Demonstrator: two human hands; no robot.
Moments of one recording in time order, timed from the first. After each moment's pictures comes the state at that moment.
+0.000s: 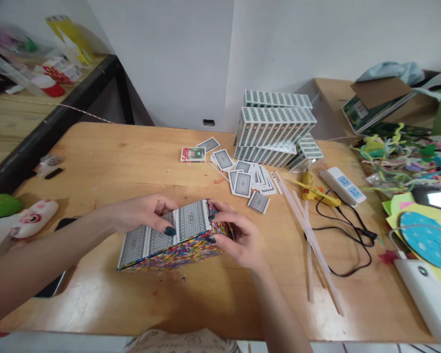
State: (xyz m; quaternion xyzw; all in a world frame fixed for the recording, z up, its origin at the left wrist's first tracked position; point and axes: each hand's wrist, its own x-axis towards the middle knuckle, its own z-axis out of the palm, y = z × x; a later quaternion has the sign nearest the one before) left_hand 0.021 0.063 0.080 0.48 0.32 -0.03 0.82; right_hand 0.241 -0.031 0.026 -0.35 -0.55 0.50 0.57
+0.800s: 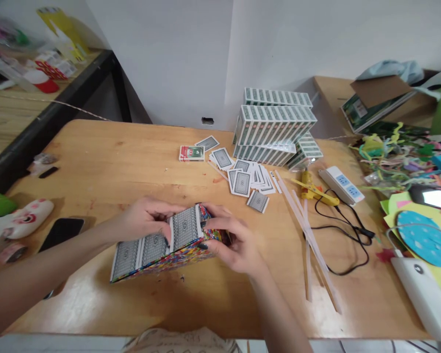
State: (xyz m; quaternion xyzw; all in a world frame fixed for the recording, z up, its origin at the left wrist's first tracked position) left_hand 0.022 0.047 0.068 0.68 0.34 0.11 0.64; right_hand 0.237 -0.033 0.035 -0.36 -0.60 0.47 0.54
